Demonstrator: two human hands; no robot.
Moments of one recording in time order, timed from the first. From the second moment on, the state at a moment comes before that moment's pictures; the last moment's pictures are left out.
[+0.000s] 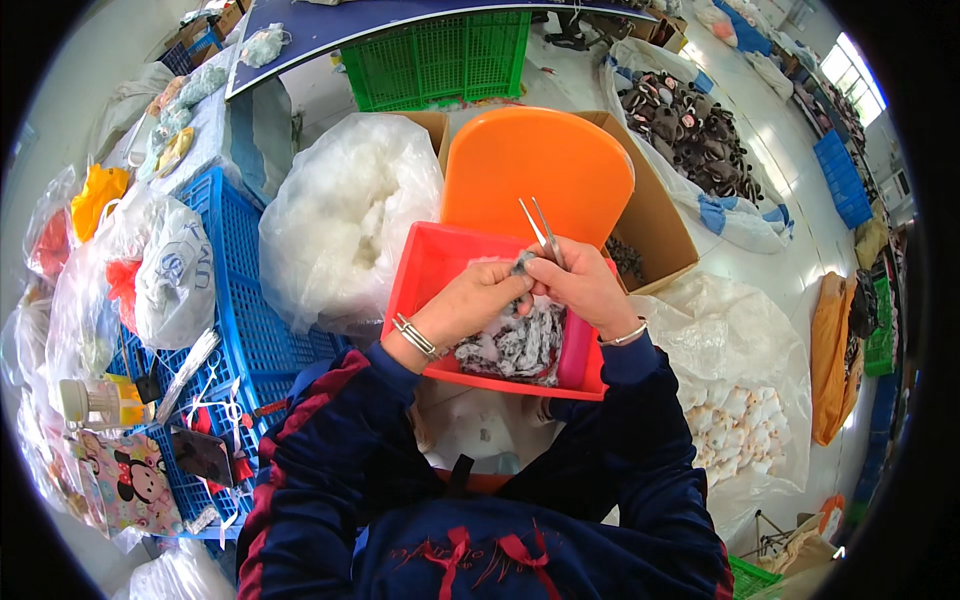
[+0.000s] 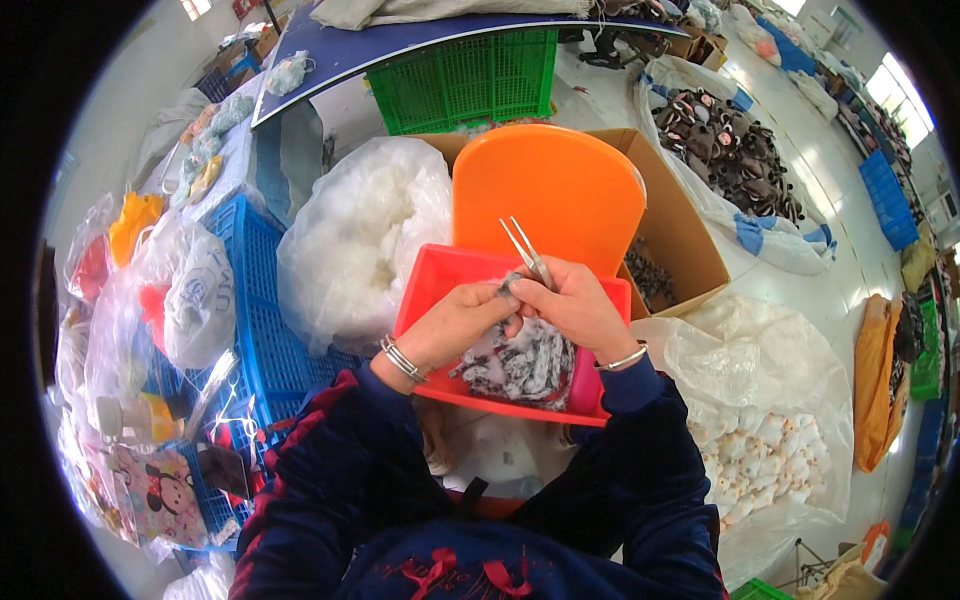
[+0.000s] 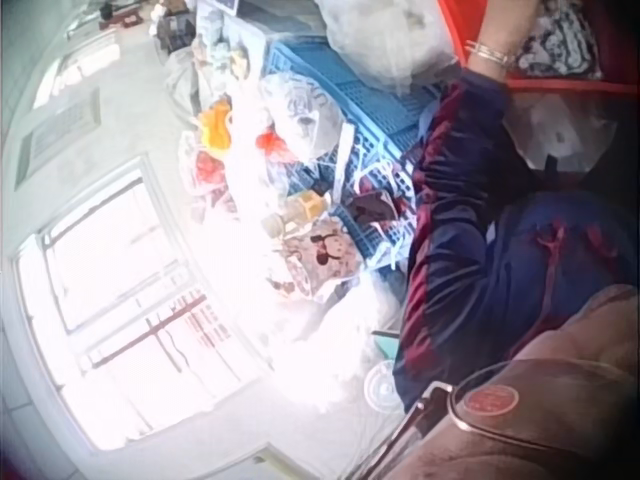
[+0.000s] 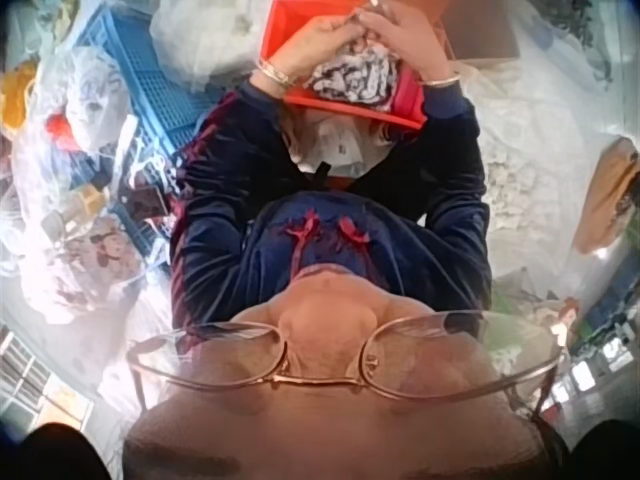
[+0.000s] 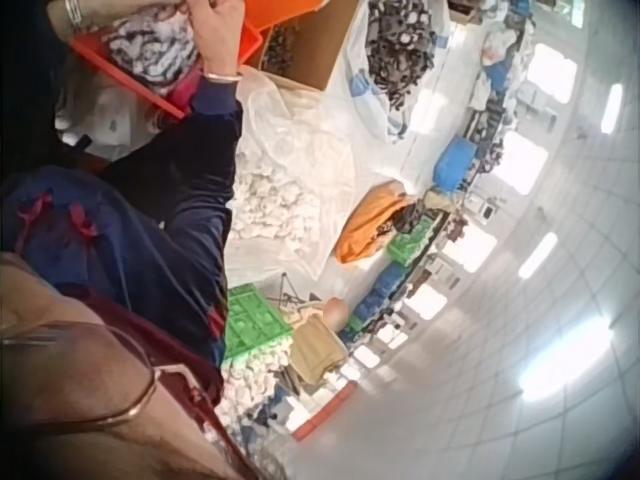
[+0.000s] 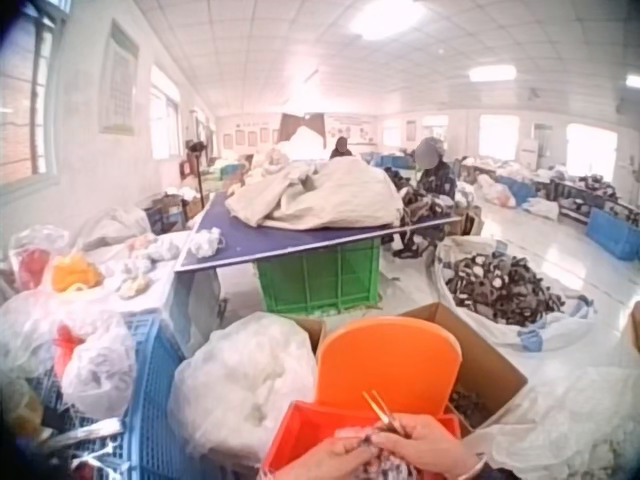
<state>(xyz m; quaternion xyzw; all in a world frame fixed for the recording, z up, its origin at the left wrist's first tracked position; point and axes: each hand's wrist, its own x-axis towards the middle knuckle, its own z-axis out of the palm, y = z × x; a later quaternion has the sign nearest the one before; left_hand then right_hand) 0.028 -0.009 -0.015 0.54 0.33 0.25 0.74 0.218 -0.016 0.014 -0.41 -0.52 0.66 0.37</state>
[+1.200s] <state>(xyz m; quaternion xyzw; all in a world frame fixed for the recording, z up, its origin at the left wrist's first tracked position) 0.031 -0.018 -0.014 0.59 0.33 0.17 0.72 0.228 0.006 -0.012 -0.48 -0.45 0.59 0.47</state>
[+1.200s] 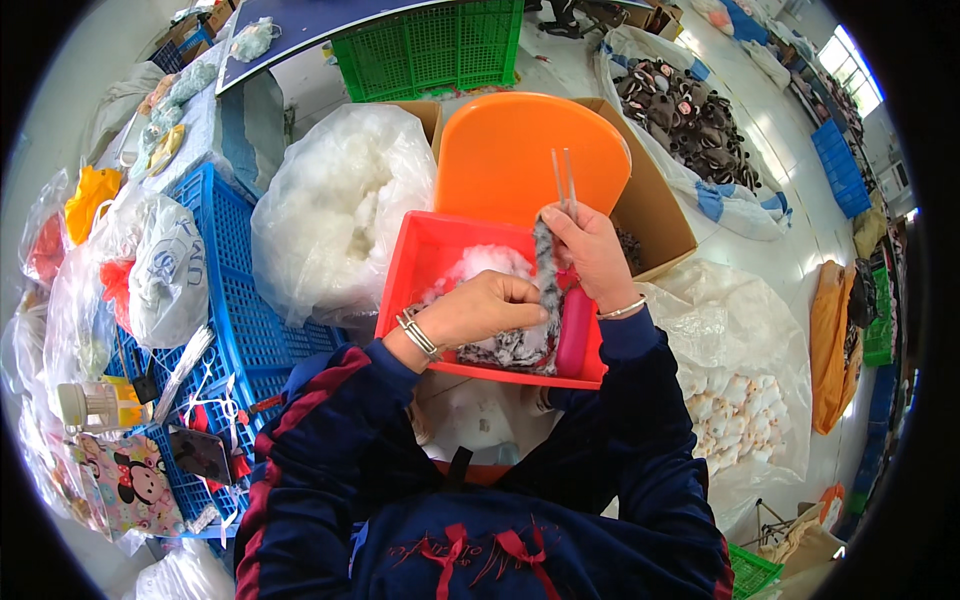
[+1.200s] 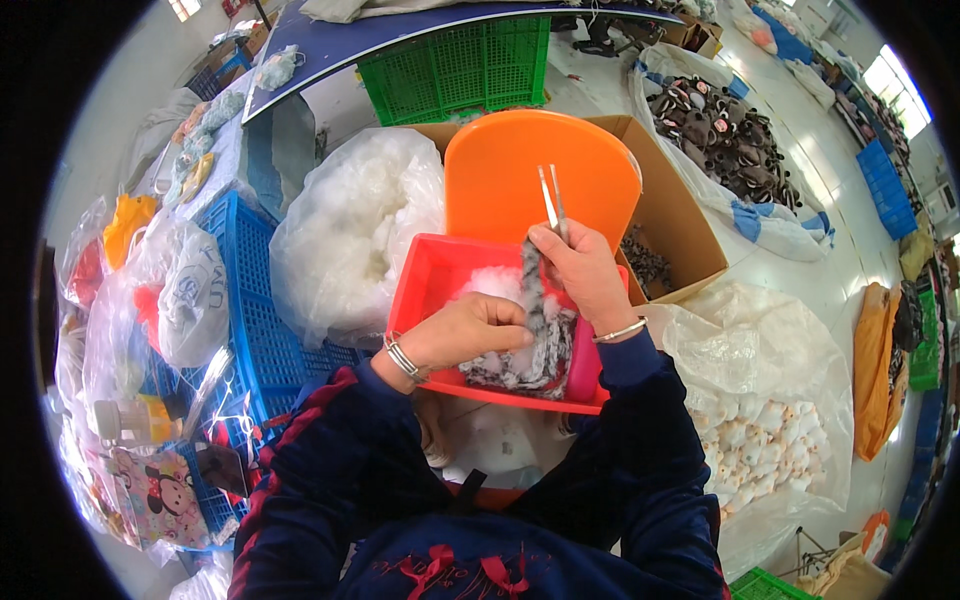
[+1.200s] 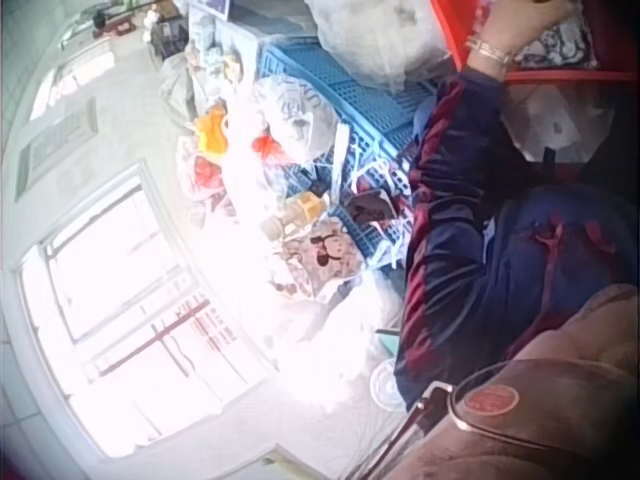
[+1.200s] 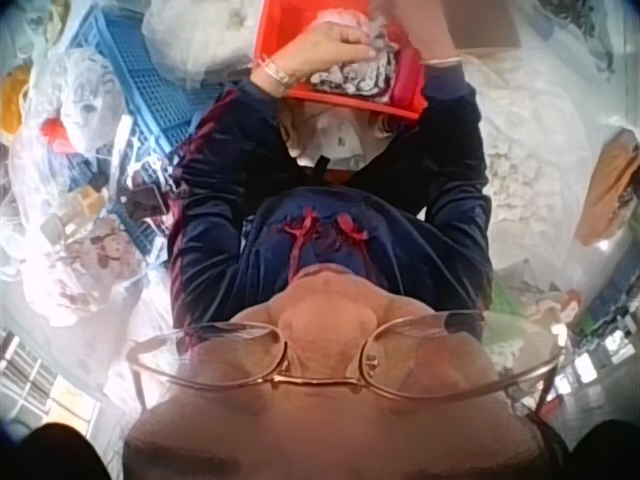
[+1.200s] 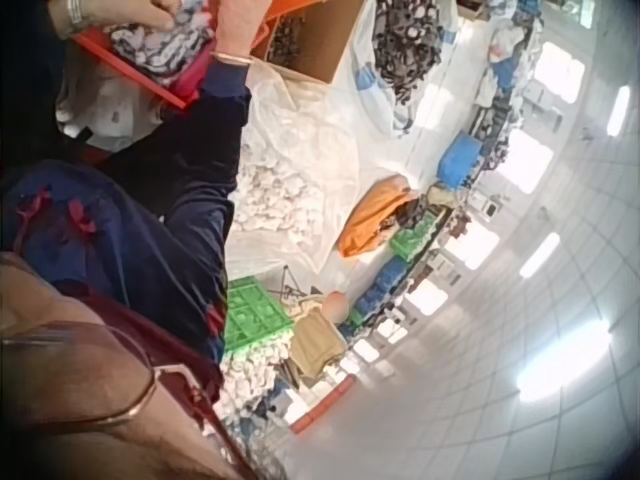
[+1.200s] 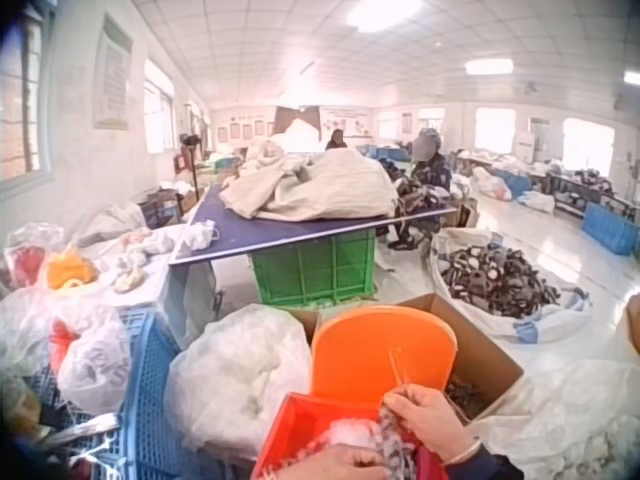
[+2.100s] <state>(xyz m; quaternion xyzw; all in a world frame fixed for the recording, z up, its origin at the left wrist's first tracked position) -0.005 0.004 -0.001 0.37 0.38 0.50 0.68 0.213 -0.031 -0.001 -0.45 -0.69 0.35 0.45</state>
